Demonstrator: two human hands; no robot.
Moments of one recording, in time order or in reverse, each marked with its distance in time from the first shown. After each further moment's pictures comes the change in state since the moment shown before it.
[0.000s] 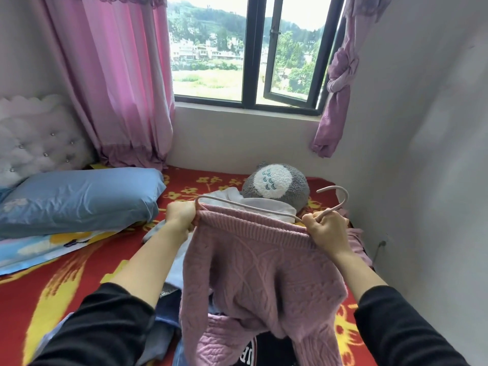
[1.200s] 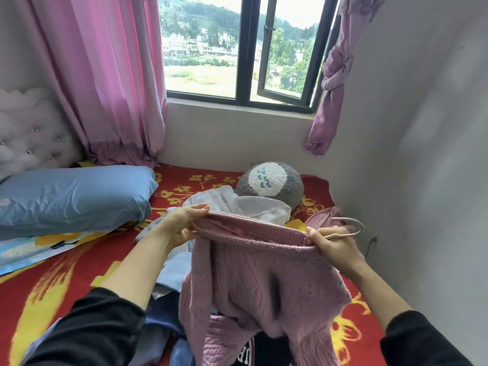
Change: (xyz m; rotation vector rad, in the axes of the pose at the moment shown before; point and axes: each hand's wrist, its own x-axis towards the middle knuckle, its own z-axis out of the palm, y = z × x) left_hand 0.007 -0.009 -0.009 -0.135 -0.435 -0.108; right_hand -0.028 0.008 -0.014 0.162 -0.195 0.123
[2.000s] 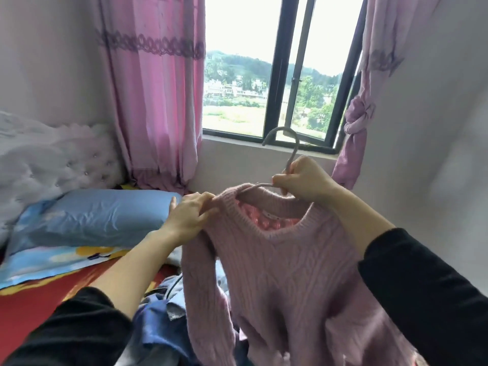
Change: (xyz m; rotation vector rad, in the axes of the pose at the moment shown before) left_hand -0.066 0.049 -0.016 1.207 0.425 0.791; right_hand 0.067 -0.219 -0.023 -0.185 -0.172 -0.319
